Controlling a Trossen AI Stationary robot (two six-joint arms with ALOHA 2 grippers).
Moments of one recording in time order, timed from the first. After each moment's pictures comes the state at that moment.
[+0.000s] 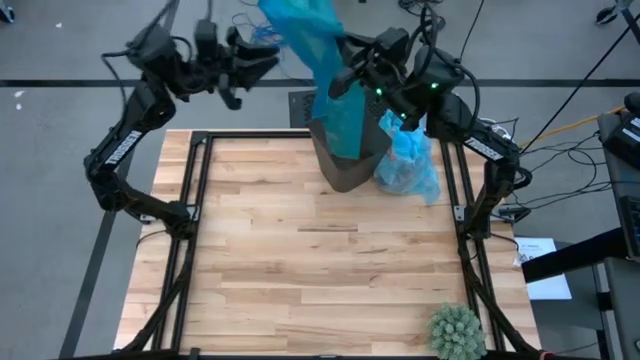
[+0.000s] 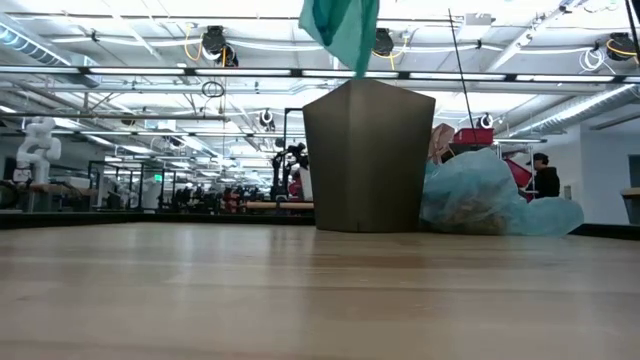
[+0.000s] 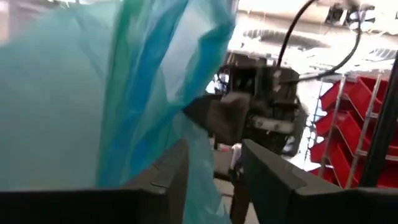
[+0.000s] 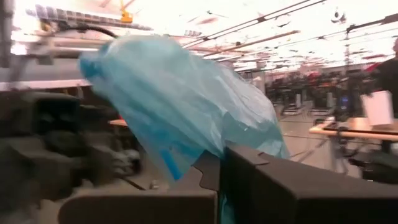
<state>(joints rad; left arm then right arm) 0.63 1.36 1.87 -0.23 0.52 -0.28 -0.18 1.77 2.35 -0.27 0.58 -0.02</state>
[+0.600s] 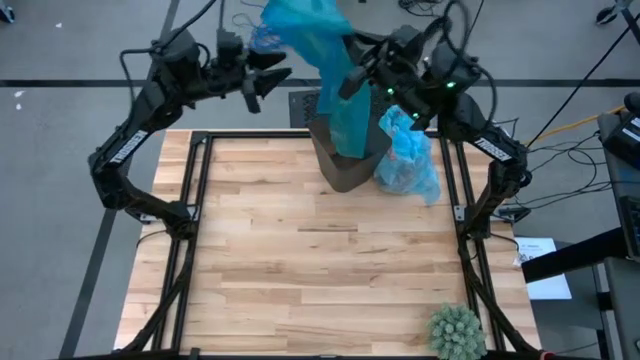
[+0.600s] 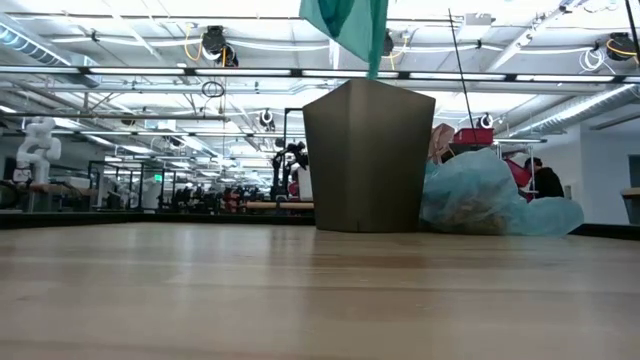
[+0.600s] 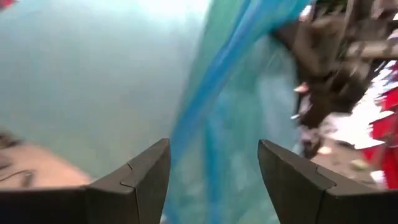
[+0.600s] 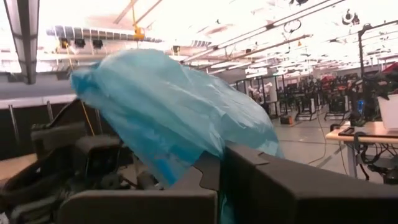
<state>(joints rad) 0.61 1.36 1.87 -0.43 0.33 -0.16 -0.17 1.74 2.35 -0.26 0.54 0.01</state>
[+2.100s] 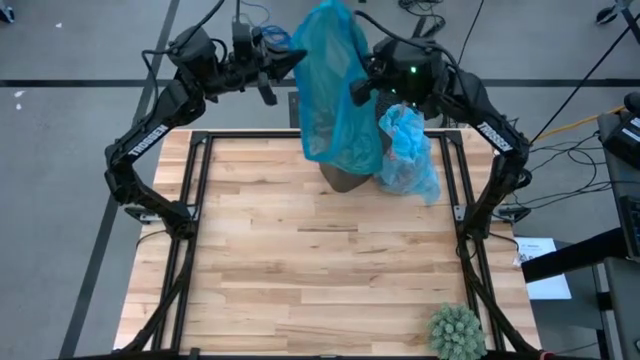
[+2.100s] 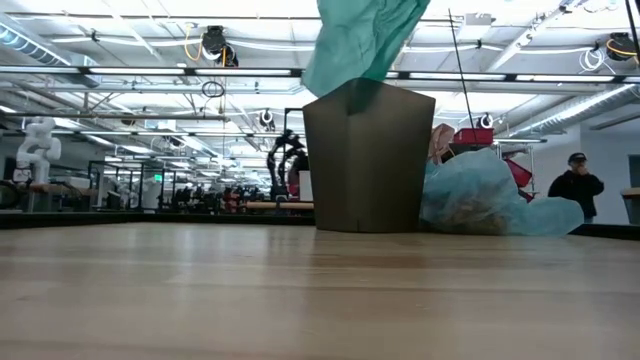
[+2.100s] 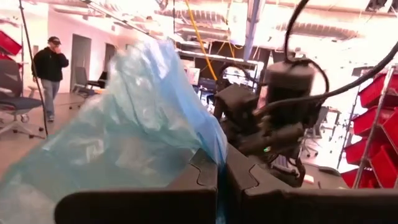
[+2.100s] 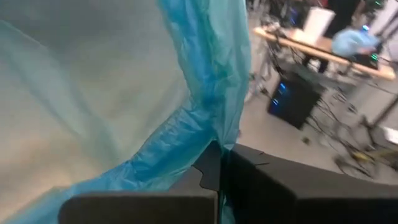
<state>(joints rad) 0.59 1.46 1.87 -0.16 0.38 -0.22 -0.37 1.73 2.35 -0.94 0.58 0.06</state>
